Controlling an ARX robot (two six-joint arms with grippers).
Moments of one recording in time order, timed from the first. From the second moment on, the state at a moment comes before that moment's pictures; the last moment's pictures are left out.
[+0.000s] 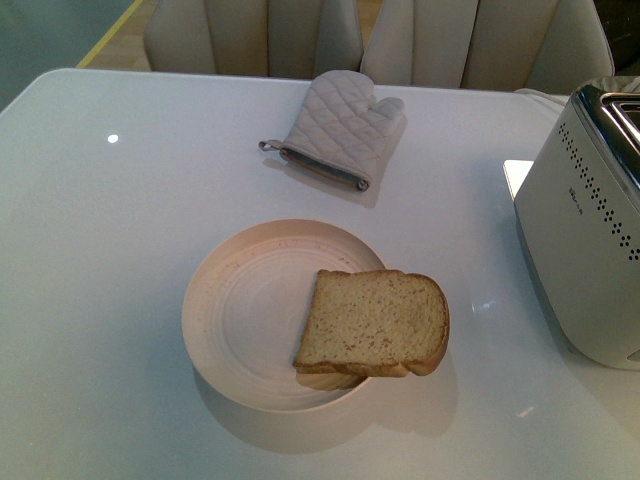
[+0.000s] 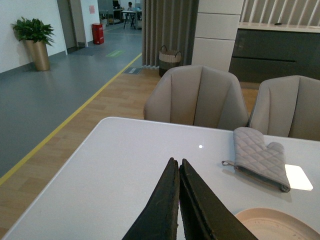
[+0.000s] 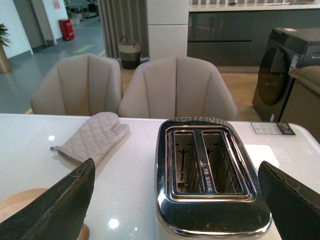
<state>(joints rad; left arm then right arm) 0.00 0.14 0.01 0.12 0.00 -0.01 0.00 0.01 0.02 0.00 0.00 0.00</state>
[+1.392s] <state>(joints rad) 0.00 0.01 0.01 0.00 0.00 -0.01 0.34 1.12 0.38 0.27 0.17 0.20</state>
